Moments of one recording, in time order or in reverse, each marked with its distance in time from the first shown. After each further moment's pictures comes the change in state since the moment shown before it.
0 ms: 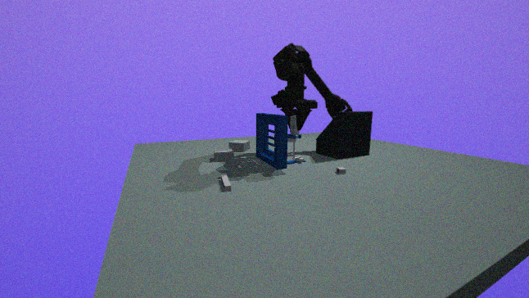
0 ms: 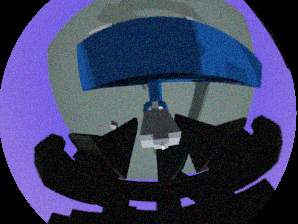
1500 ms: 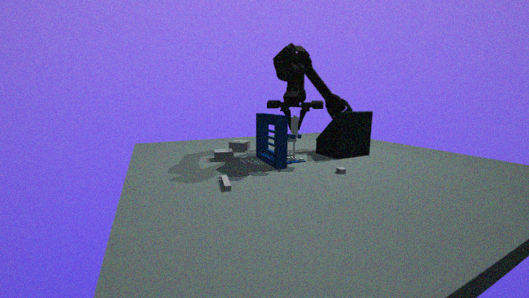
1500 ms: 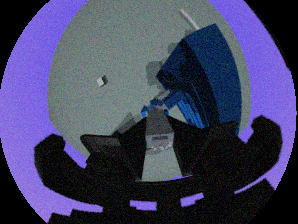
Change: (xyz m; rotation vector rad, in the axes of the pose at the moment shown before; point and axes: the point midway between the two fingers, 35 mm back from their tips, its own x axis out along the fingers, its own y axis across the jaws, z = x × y) arm 0.002 -0.001 -0.001 -0.979 0.001 -0.004
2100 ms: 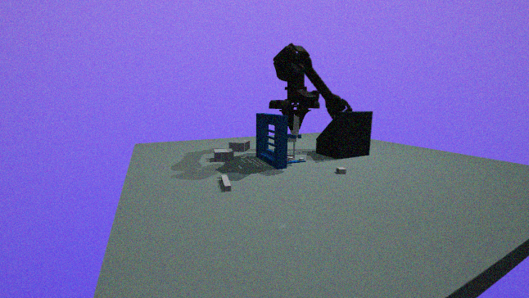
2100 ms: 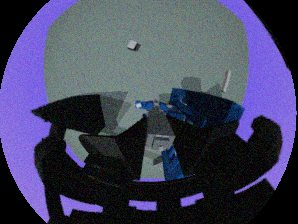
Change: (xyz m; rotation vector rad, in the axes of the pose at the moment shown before) arm 0.000 0.000 0.001 -0.845 -0.004 0.001
